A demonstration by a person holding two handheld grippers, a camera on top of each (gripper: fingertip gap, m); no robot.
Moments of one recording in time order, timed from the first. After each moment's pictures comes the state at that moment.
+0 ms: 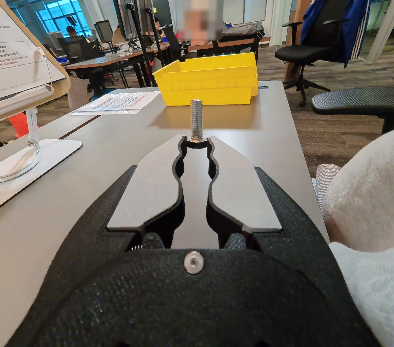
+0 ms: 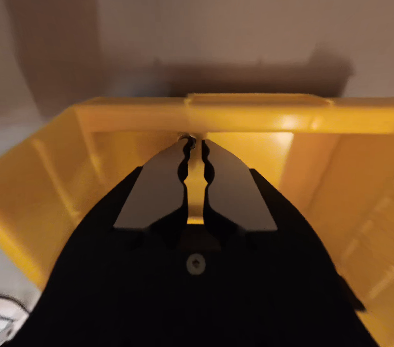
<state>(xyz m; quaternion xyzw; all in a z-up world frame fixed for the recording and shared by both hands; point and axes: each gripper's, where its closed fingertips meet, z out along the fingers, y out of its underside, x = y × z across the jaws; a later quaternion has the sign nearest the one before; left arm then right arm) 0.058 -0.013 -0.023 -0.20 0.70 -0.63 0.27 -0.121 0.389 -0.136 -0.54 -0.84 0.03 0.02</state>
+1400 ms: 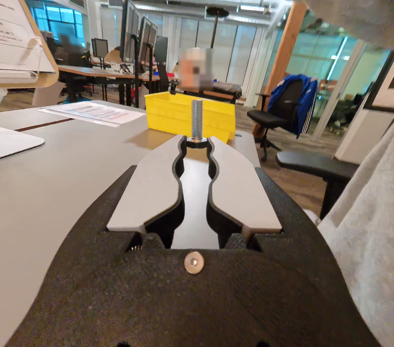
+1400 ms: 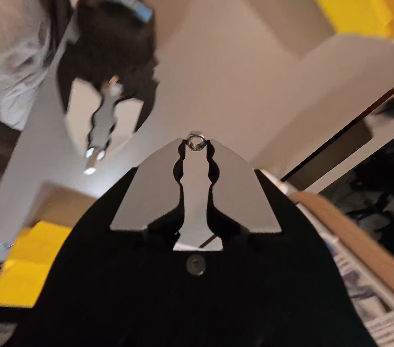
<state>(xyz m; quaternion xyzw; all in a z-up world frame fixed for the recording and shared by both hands) 0.054 -0.011 -0.003 -0.25 0.60 -0.74 0.18 0.065 0.116 0.061 -0.86 -0.51 -0.06 0.05</state>
